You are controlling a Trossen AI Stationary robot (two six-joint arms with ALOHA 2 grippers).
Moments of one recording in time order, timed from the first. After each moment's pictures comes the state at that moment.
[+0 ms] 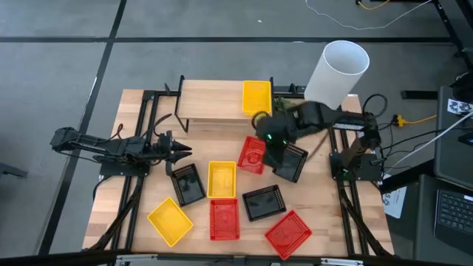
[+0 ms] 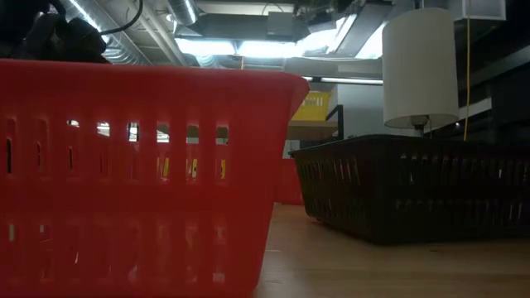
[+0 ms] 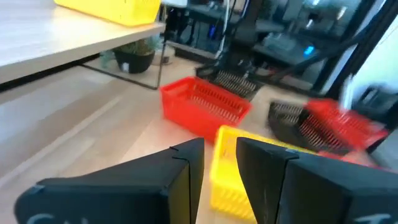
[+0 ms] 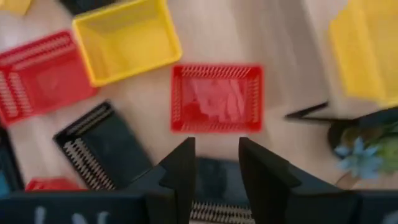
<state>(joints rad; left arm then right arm) -0.13 0.23 0.01 0.19 -0.30 -0.31 0.12 1.79 2.12 -1.57 0.15 0.40</state>
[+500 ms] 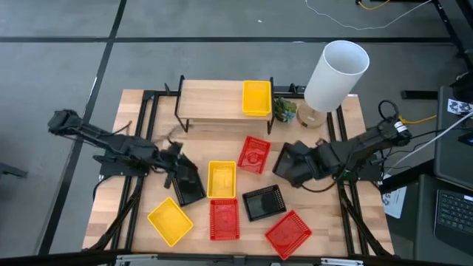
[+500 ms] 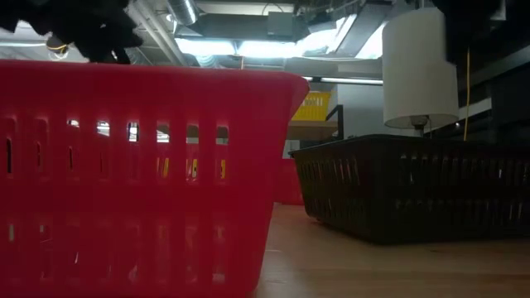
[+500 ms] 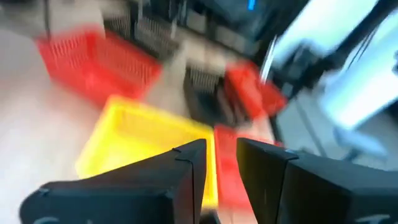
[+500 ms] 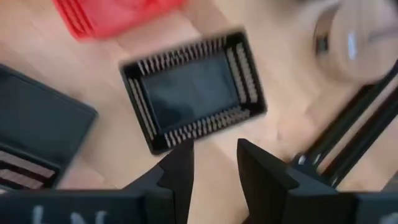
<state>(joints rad) -0.32 0.70 0.38 0.07 -0.15 -0.58 0.42 1.49 1.39 -1.54 0.32 1.21</state>
